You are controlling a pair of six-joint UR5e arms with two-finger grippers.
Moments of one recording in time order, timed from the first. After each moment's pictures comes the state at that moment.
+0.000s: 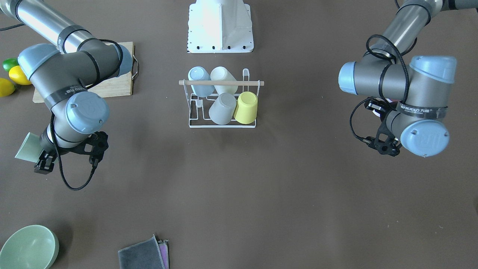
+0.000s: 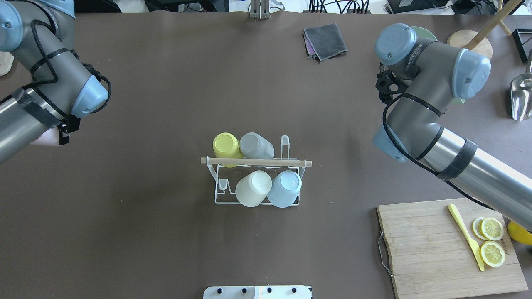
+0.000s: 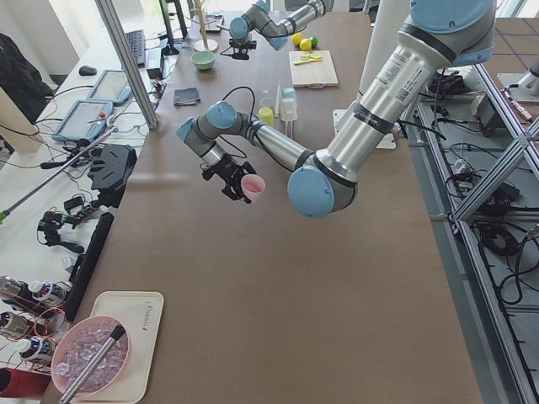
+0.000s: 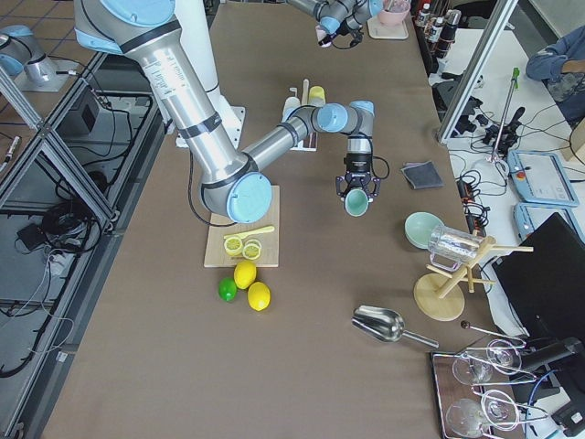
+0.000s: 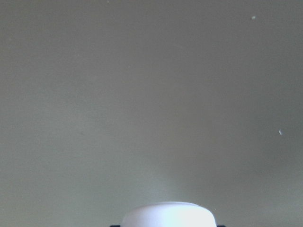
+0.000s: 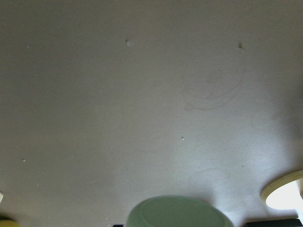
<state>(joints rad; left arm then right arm) -1.01 -2.18 -1.44 -0.64 -2.21 0.32 0.84 -1.03 1.60 -2.10 1.56 -0.76</state>
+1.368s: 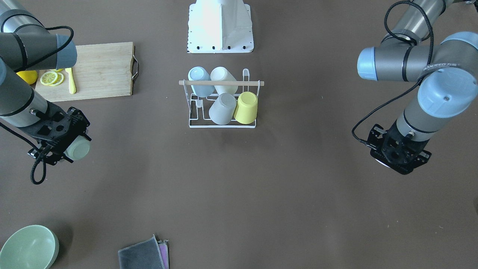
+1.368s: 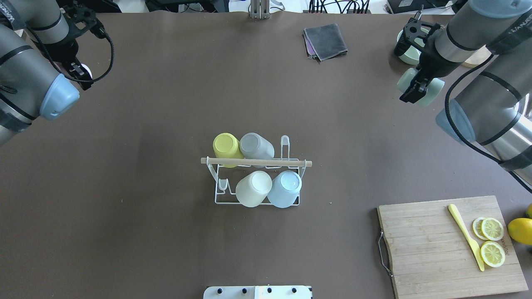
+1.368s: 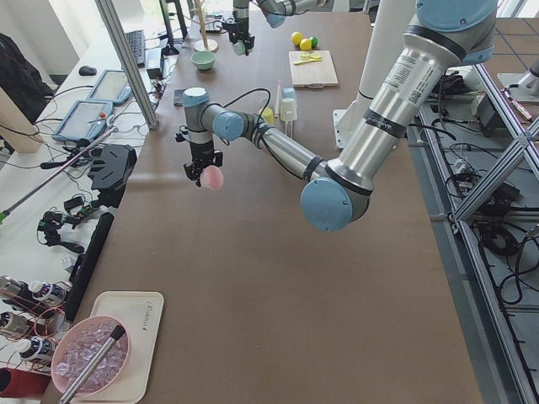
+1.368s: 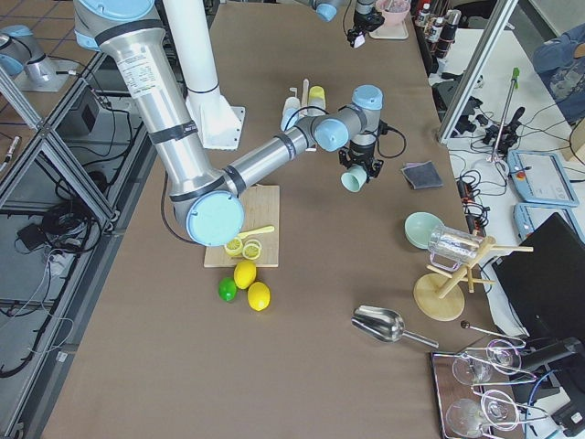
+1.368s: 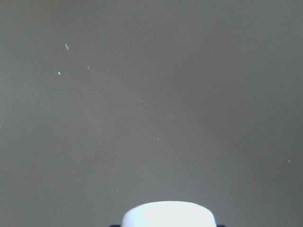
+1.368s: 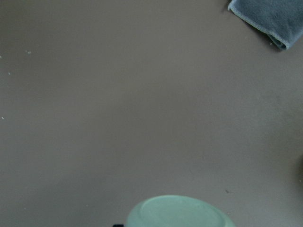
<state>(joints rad) -1.03 -2.09 -1.55 -1.53 -2.05 0.05 1.01 -1.17 1.69 -1.47 2.23 -0.24</state>
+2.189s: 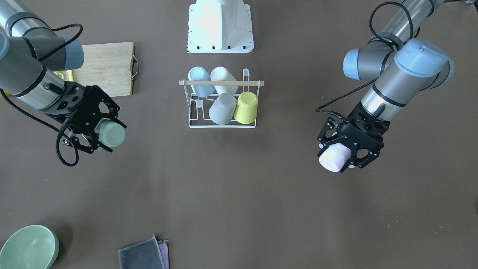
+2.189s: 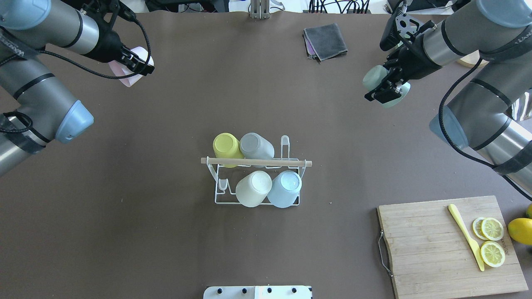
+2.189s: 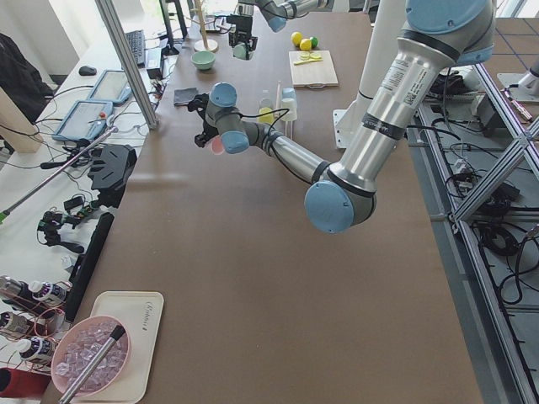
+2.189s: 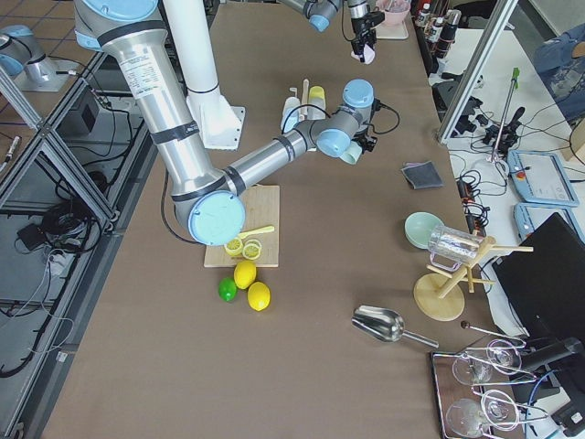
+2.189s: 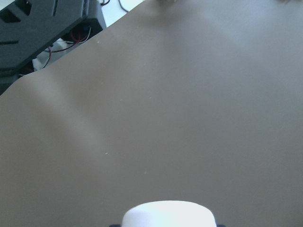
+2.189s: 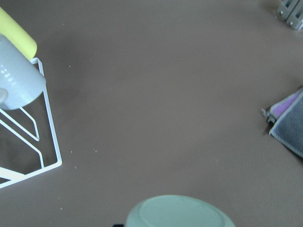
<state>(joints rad) -0.93 -2.04 -1.55 -2.31 -2.06 -0.48 0.97 -1.16 1.68 -0.97 2.31 -0.03</state>
